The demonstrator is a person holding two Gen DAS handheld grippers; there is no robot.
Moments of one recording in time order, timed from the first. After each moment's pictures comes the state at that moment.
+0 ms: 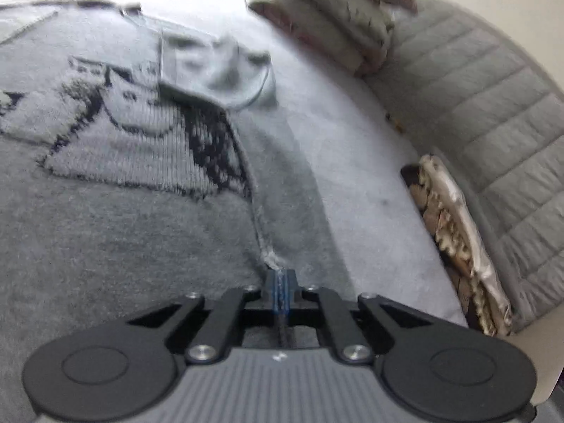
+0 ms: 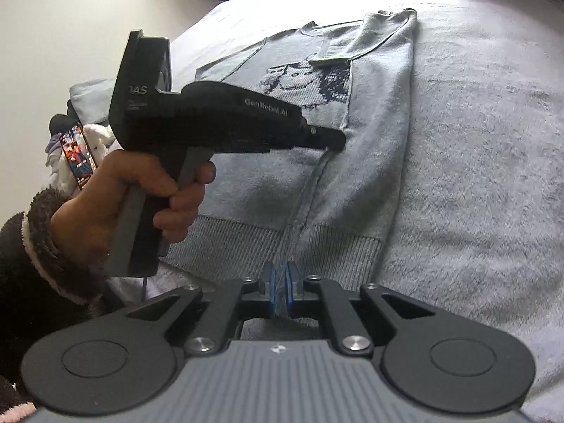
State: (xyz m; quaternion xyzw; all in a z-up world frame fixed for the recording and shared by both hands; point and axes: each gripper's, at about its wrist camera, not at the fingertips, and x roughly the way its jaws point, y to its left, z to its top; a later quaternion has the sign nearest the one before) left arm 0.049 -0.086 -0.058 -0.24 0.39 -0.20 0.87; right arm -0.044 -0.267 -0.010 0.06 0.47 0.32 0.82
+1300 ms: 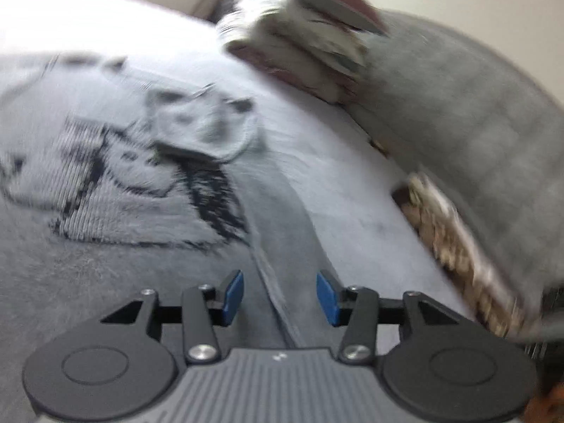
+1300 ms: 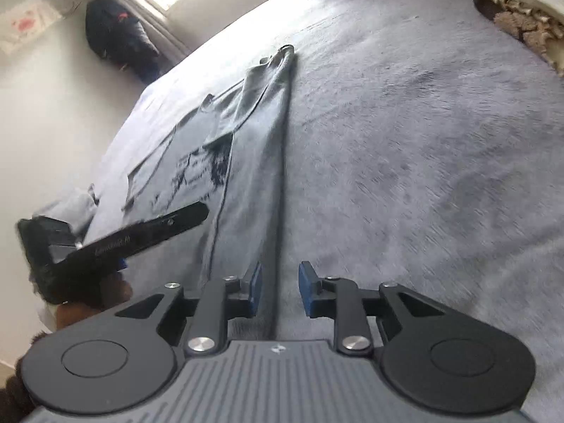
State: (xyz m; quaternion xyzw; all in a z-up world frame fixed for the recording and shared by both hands) left arm 0.078 -0.063 -0.057 -0.24 0.35 -0.22 0.88; right arm 0.018 -0.346 -0.023 0.24 0.45 0.21 0.84
